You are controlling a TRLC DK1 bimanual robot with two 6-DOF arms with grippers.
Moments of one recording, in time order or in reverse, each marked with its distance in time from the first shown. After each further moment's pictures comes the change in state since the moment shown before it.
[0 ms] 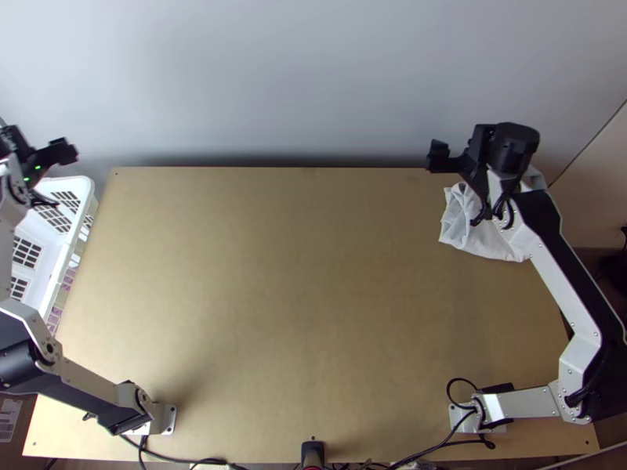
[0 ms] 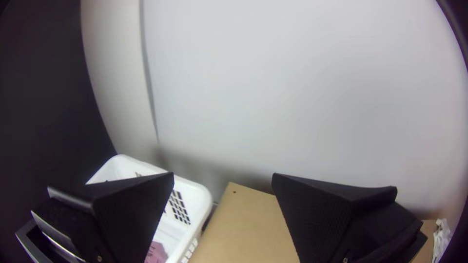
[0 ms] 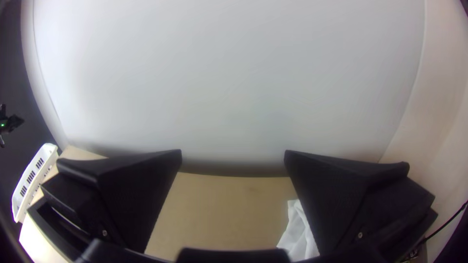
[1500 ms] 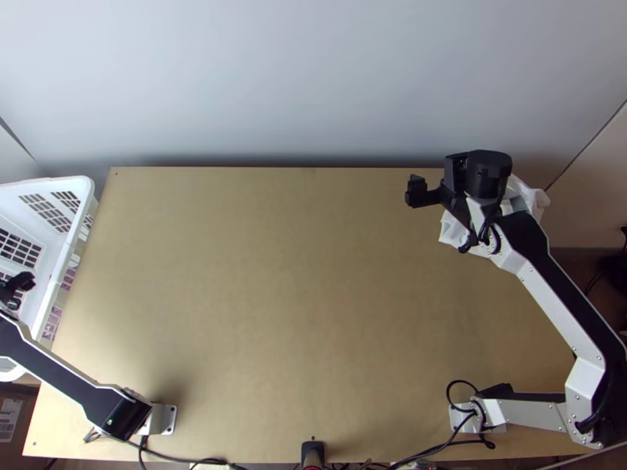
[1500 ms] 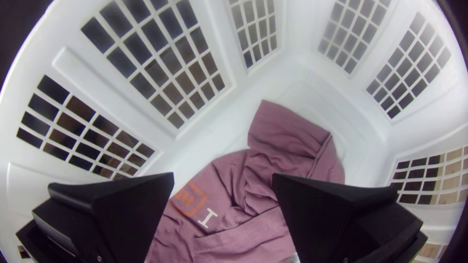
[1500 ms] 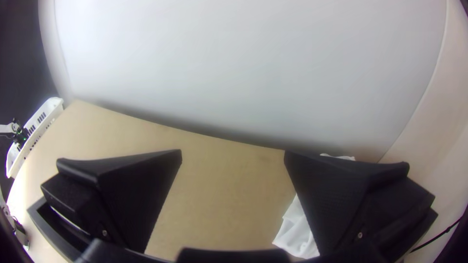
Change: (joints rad) left arm 0.593 0.964 0.431 -0.135 0.000 0.258; right arm 0.114 -0.096 -0.136 -0.078 0.045 -0.094
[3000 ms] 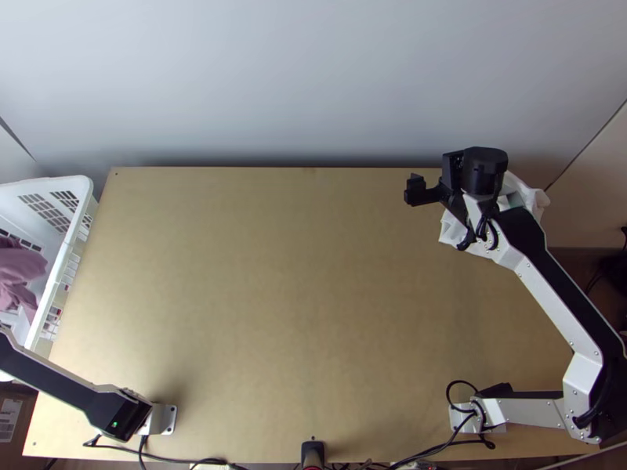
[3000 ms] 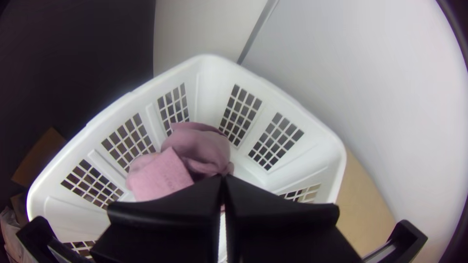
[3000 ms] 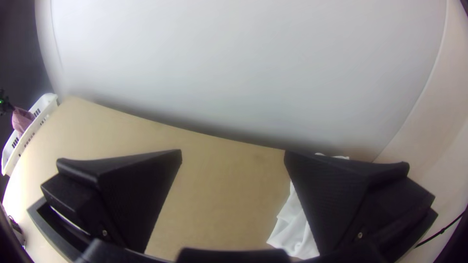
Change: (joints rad) left arm 0.035 -0.355 0.169 -0.383 0.401 -0.081; right arm 0.006 0.022 0.031 -0.027 0.037 -0.014
